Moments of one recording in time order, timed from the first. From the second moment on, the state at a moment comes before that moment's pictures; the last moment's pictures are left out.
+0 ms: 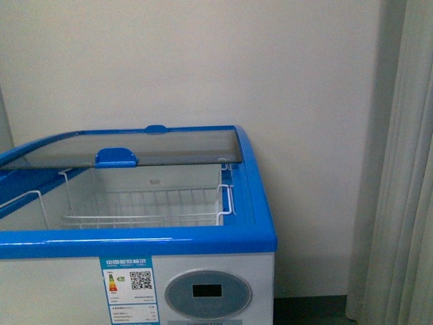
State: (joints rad) left arm 0.00 0.01 0.01 0.00 0.00 0.00; right arm 0.18 0.14 0.14 0.13 0.27 -0.05
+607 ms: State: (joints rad) left arm 0.00 0.01 0.01 0.00 0.00 0.00; right arm 0.00 0.00 0.01 0.00 0.00 -0.01
